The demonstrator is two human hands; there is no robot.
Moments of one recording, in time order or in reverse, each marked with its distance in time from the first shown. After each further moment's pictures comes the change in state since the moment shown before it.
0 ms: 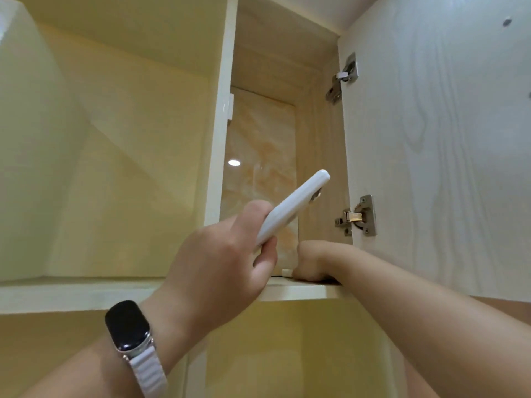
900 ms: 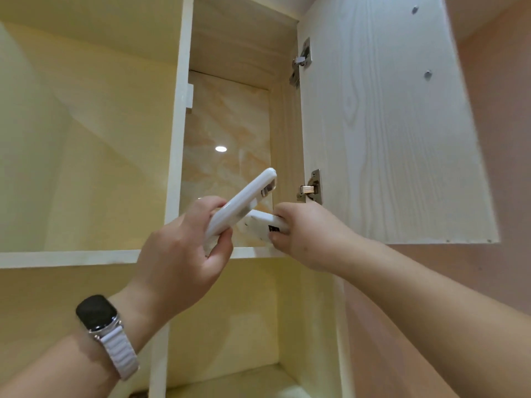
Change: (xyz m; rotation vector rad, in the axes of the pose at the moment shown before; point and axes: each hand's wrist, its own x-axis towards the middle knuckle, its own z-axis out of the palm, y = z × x) left_hand -0.026 0.043 -0.009 -0.008 0.021 -0.137; right_hand -0.122 0.035 0.000 0.320 0.500 -0.283
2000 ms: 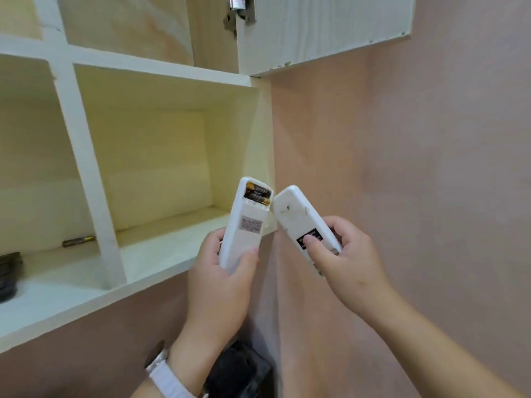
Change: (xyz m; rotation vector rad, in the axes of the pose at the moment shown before) left_hand -0.219 0.138 0.012 -0.907 -0.412 -1.073; right_hand -0.284 0.005 0.085 0.552 0.222 0.697
